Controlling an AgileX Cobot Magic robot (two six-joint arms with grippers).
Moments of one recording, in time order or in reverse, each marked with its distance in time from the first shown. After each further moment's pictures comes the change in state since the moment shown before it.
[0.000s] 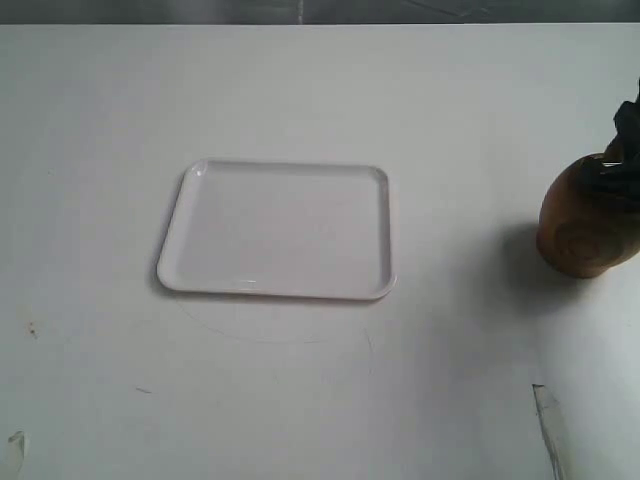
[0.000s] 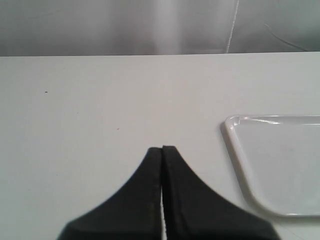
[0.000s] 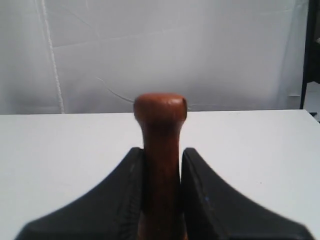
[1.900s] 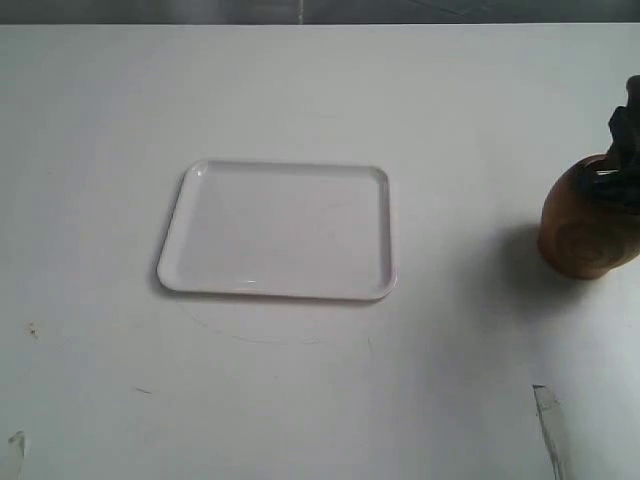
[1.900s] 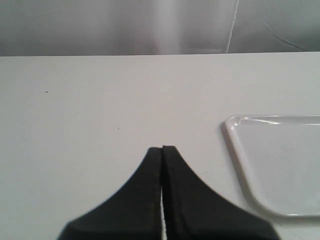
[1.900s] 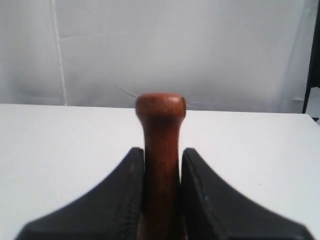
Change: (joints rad) left arm 0.000 0.000 0.000 0.000 0.000 0.000; right arm 0.000 0.010 0.012 -0.014 -0.014 -0.043
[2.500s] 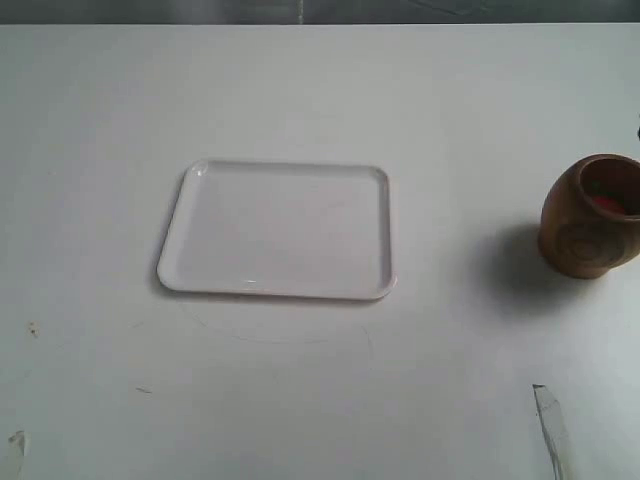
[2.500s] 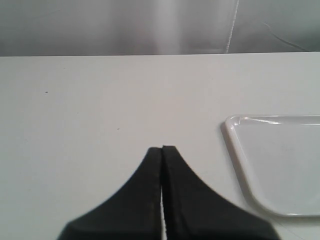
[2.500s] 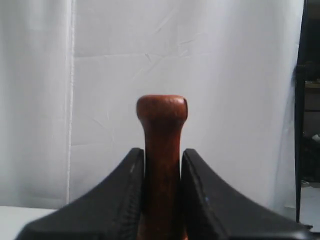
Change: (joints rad) left arm 0.000 0.000 0.000 0.000 0.000 0.000; right arm 0.000 -0.383 -0.009 0.002 0.044 0.027
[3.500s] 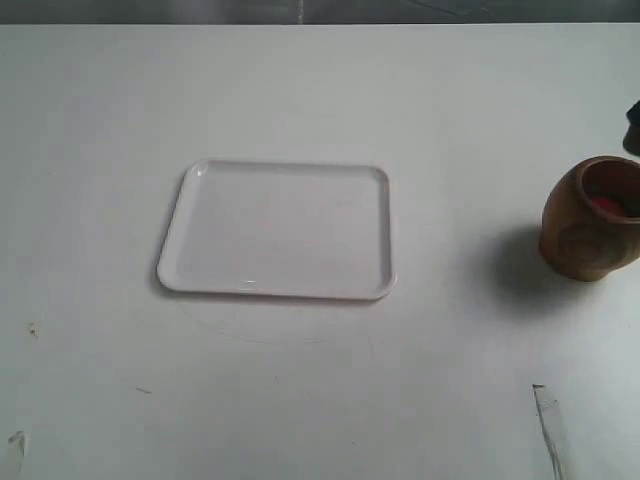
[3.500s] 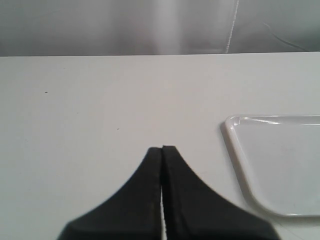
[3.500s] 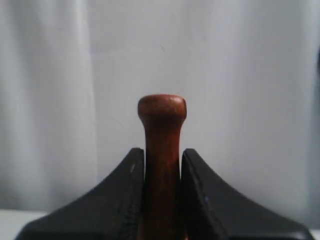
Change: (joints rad) left arm 0.000 0.000 0.000 0.000 0.000 0.000; right arm 0.000 -0.002 -0.026 -0.099 0.005 0.107
